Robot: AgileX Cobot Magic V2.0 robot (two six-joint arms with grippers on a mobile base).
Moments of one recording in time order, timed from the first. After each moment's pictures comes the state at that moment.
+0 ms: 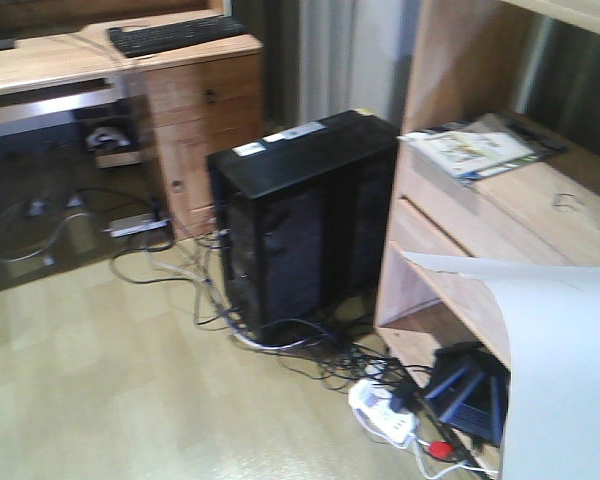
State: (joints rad) left arm -0.43 0.15 -0.66 -0.19 0.81 0.20; right arm 0.07 0.34 0.02 -0.19 -1.17 1.62
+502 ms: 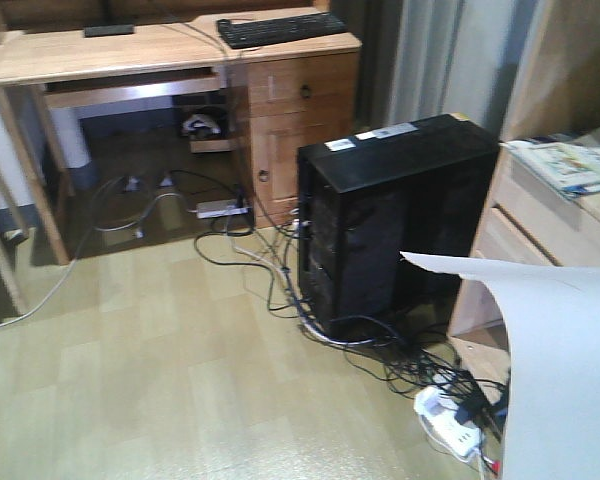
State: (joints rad) left arm -0.43 0.15 -0.66 -0.19 0.81 0.20; right arm 0.07 0.34 0.02 -0.19 -1.17 1.62
